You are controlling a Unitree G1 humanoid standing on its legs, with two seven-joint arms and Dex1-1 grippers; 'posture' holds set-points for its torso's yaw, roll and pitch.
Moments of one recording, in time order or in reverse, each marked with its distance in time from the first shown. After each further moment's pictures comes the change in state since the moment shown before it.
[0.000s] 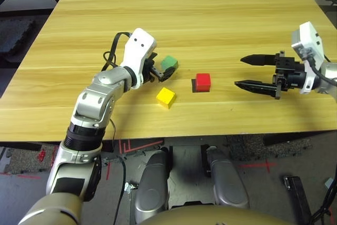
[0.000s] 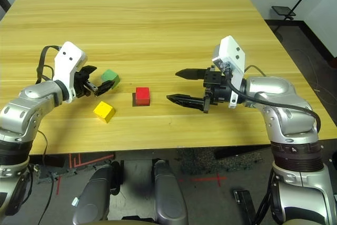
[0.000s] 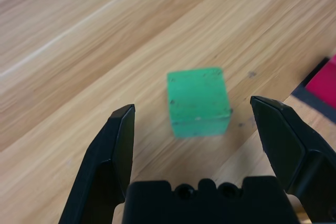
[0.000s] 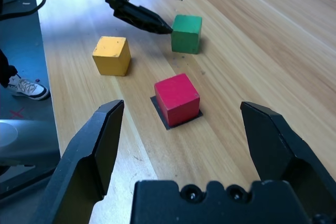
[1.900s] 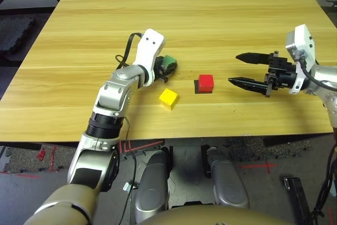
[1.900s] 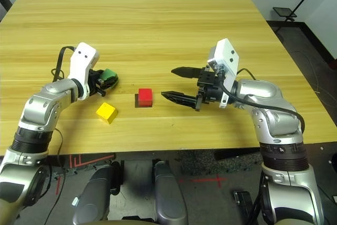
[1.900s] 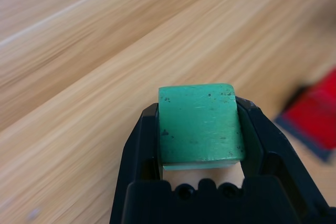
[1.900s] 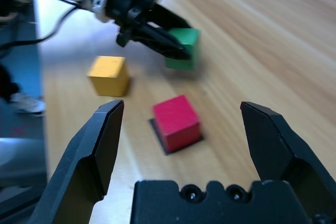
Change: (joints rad) left arm -0.120 -0.116 -0.010 0.134 -0.038 -0.046 -0.150; right arm 0.010 0.048 0.018 0.046 0.037 -0.064 0.004
